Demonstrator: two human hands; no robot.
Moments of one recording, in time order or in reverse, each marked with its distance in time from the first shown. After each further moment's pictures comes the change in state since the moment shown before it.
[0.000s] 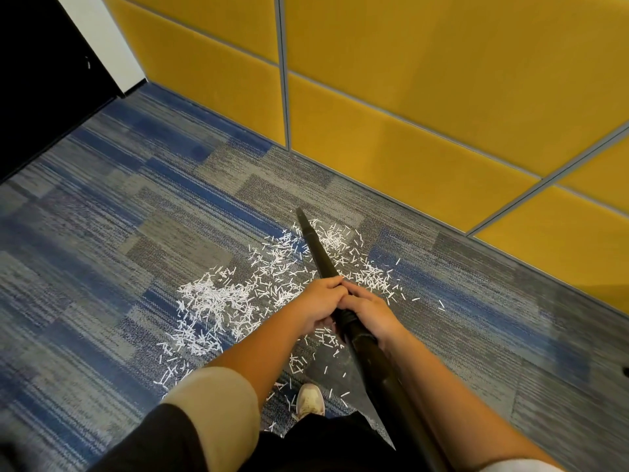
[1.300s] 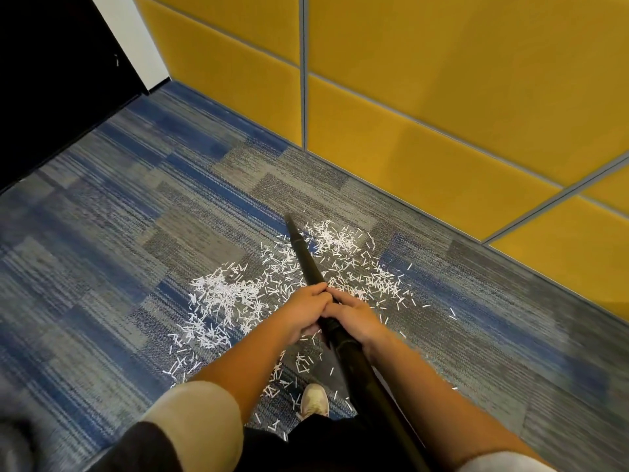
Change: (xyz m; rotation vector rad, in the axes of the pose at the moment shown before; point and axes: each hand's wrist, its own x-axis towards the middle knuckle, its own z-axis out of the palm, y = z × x) left_hand -0.002 -0.037 -0.032 -0.125 0.065 -0.052; right_hand -0.006 0.011 0.033 -0.119 -0.094 0.042
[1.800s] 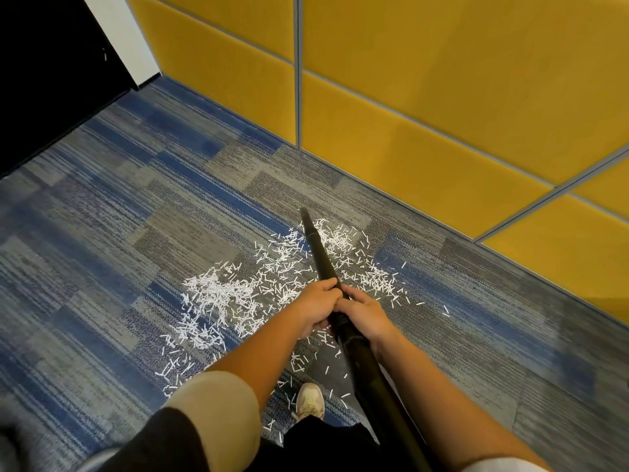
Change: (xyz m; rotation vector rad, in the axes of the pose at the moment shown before) left_hand -0.004 0.019 0.019 0.057 -0.015 -0.005; right_hand 0.008 0.003 -0.017 -0.019 0.093 -0.032
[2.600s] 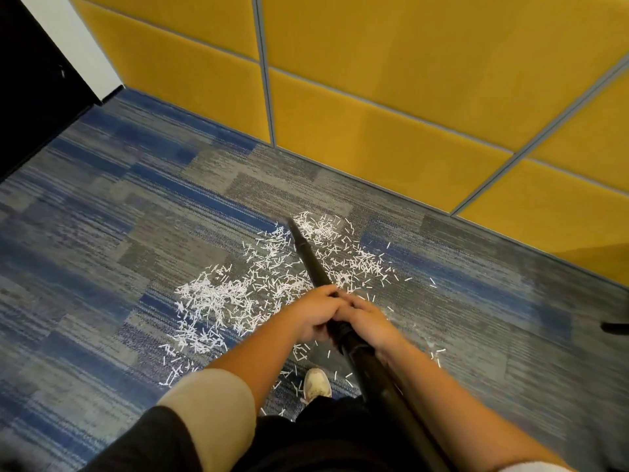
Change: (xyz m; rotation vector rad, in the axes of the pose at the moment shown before) left_hand -0.051 -0.026 0.009 0.067 -0.223 -0.114; right_hand -0.061 0.038 0.006 0.077 0.004 -0.024
